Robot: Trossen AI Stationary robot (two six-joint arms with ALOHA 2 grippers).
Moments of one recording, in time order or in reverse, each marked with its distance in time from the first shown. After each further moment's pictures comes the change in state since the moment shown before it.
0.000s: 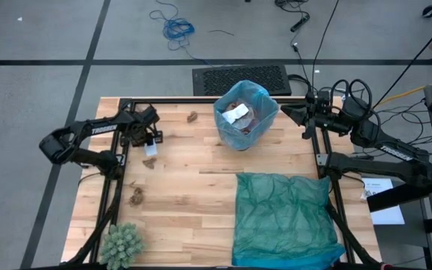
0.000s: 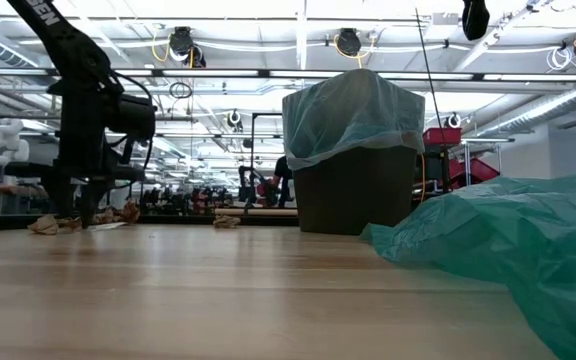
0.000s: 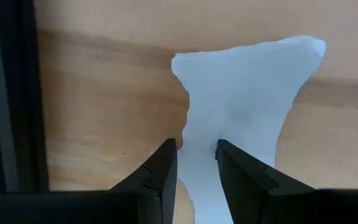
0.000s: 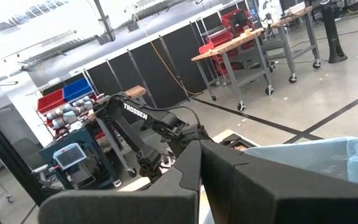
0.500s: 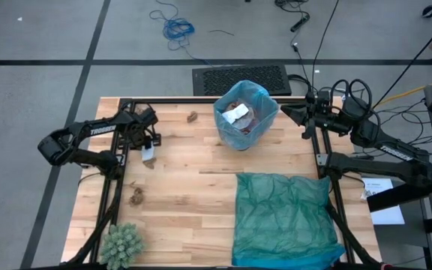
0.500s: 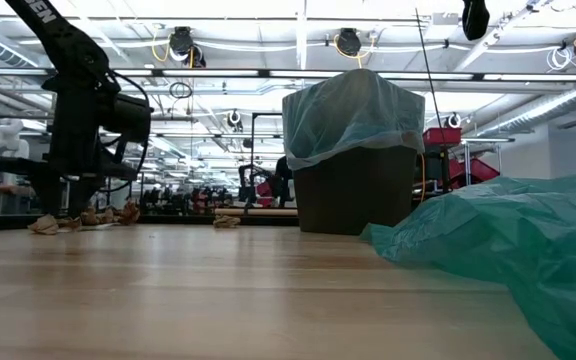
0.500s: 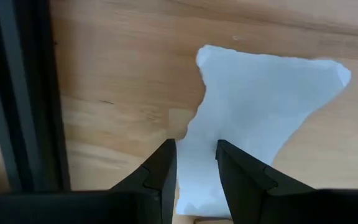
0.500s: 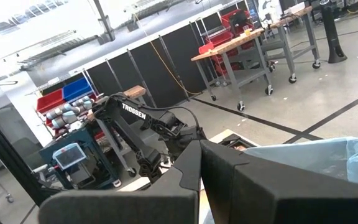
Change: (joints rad) left arm 0.000 -0.019 -0.001 -0.085 0.051 0.001; right arm 0.000 0.000 0.000 0.000 0.000 0.000
